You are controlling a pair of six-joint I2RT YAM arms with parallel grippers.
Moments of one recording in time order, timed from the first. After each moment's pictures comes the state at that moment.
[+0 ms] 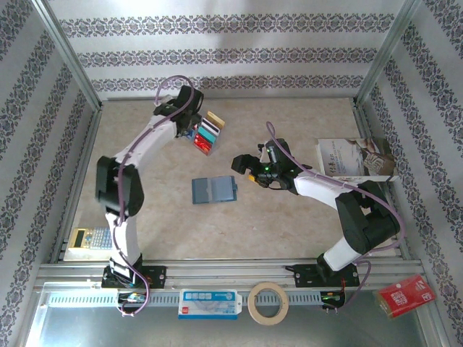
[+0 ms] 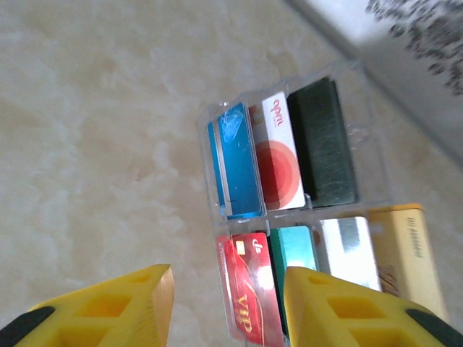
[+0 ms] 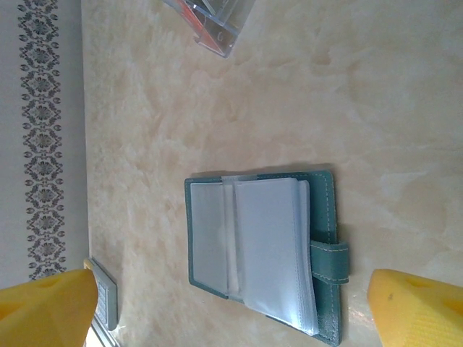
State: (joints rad) left arm -0.34 1.93 1.77 -0.80 -0.41 -1.01; right arm 0.47 1.58 0.84 0.03 -0.49 0.89
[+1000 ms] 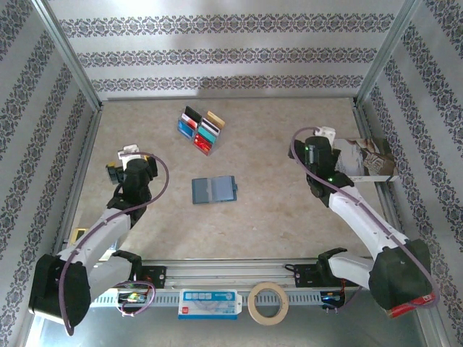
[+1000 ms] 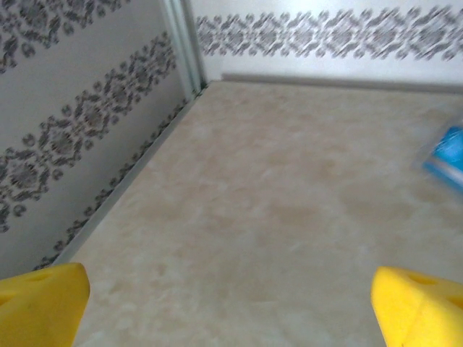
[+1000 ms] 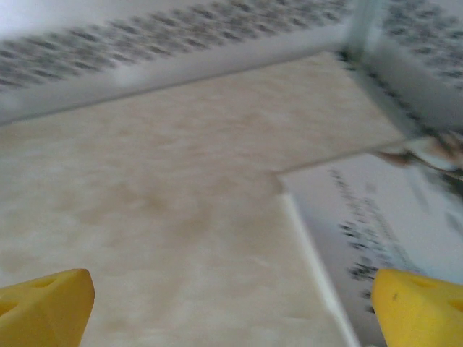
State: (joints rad) left arm -0.21 1.03 0.48 0.13 -0.68 -0.11; right arm 0.26 1.13 0.74 -0.14 0.47 0.34
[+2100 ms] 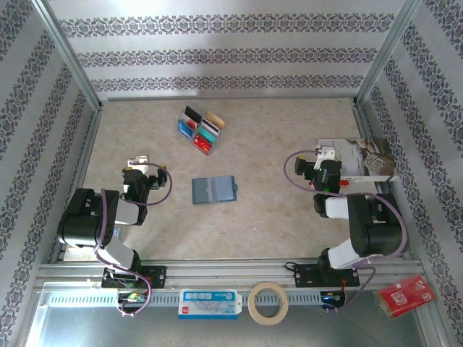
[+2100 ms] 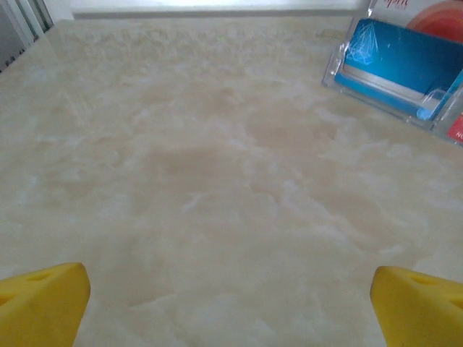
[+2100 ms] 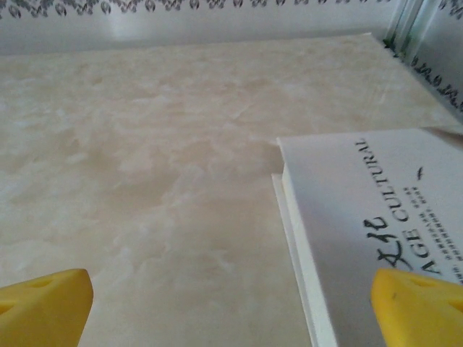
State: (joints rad) left arm 0.00 1.59 0.30 0.92 -0.12 -0.03; right arm 0.01 1.52 0.37 0.77 0.08 0.07
